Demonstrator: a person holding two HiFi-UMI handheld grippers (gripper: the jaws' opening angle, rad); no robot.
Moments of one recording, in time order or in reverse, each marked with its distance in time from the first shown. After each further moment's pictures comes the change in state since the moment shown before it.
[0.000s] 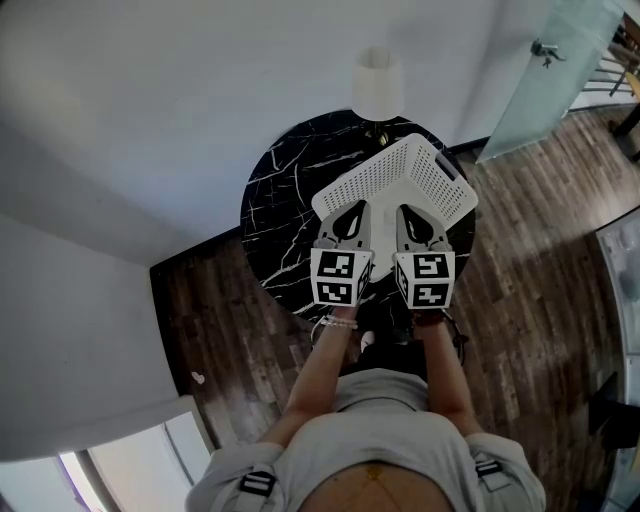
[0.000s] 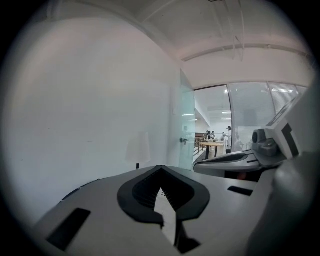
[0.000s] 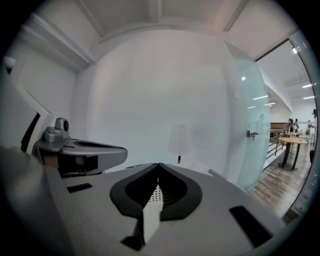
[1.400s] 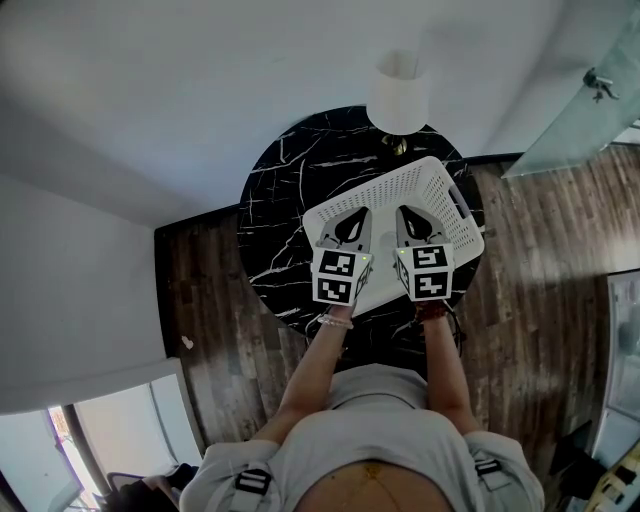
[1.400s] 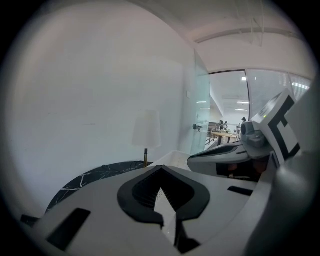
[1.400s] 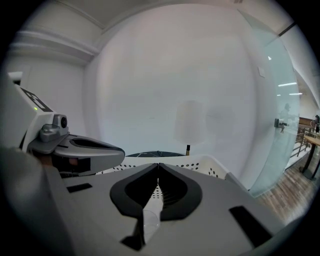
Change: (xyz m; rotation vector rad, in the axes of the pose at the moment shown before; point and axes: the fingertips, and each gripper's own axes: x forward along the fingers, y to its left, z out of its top) left arm 0.091 0.027 -0.041 -0.053 0.165 0.128; right arm 0.110 -0.048 -0.029 -0.055 0.163 0.228
